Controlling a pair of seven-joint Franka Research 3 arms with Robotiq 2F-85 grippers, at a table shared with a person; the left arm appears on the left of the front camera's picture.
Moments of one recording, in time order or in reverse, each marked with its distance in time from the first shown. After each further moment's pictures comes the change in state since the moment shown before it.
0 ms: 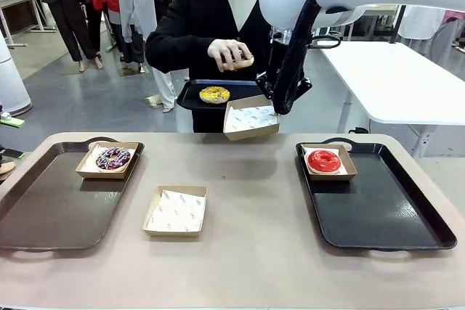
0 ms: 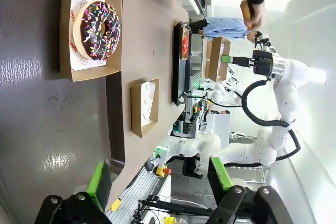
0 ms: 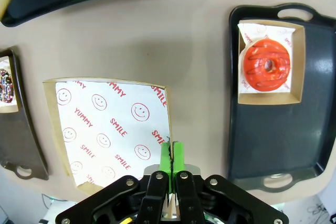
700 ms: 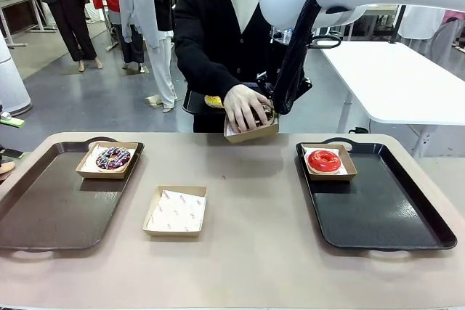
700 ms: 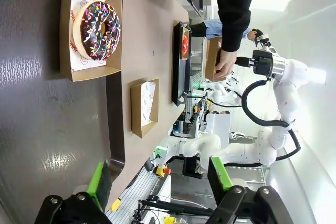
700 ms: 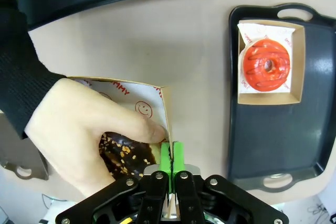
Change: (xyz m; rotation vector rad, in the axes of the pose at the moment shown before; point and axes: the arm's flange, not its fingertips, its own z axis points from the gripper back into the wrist) left arm 0.000 0.000 0.000 0.000 0.000 0.000; right arm 0.000 0.000 0.000 0.000 0.000 0.000
